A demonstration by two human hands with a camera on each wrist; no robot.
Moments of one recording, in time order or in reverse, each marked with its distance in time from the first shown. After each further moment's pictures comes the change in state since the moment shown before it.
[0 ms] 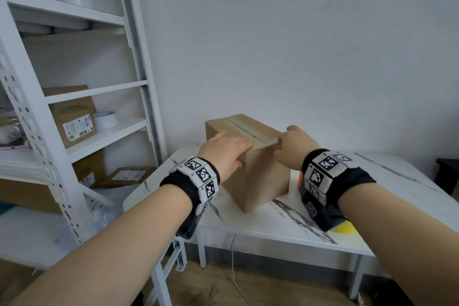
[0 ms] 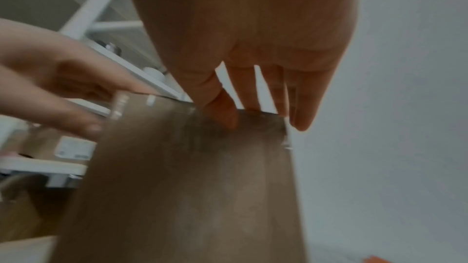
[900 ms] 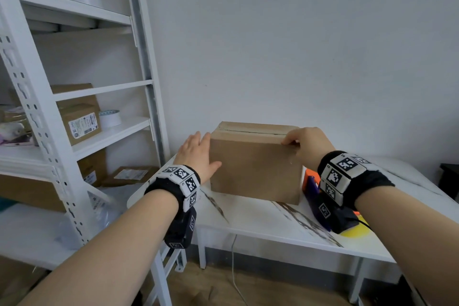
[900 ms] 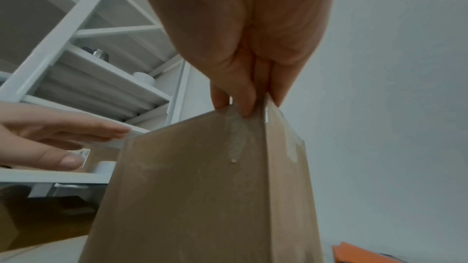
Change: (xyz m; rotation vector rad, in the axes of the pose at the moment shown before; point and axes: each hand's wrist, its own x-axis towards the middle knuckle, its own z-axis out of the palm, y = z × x) left_hand -0.020 -0.051 0.030 -0.170 0.027 -0.471; right_hand 0.003 0.015 -0.007 0.083 0.122 -0.137
